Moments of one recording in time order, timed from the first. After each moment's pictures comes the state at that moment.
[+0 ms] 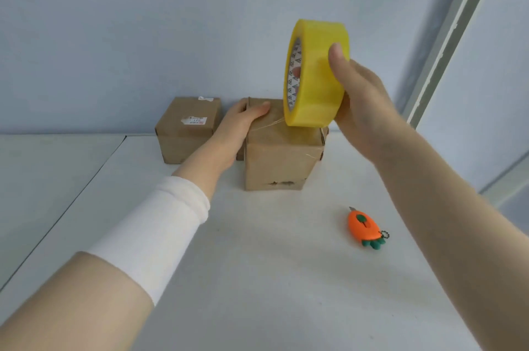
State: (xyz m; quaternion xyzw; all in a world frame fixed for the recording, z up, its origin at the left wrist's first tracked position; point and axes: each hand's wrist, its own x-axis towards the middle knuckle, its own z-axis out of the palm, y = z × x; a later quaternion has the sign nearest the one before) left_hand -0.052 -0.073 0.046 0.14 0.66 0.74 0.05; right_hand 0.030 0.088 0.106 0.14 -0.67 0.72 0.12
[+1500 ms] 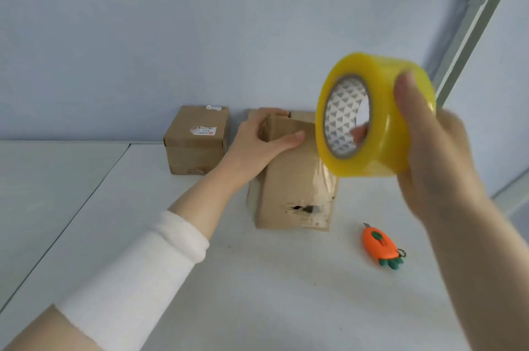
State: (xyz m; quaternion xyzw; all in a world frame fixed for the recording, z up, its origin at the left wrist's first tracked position) left_hand -0.031 -0.082 0.038 0.23 0.71 0.66 -0.01; right_hand 0.079 0.078 0.098 0.05 -0.67 0.68 0.28
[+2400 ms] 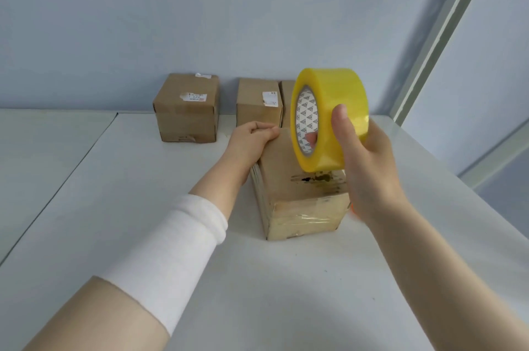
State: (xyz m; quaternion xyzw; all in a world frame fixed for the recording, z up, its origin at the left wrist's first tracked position) left_hand -0.020 -0.069 -0.002 0.05 0.70 0.71 0.08; right_hand 0.086 0.058 0.038 0.03 -0.70 0.67 0.23
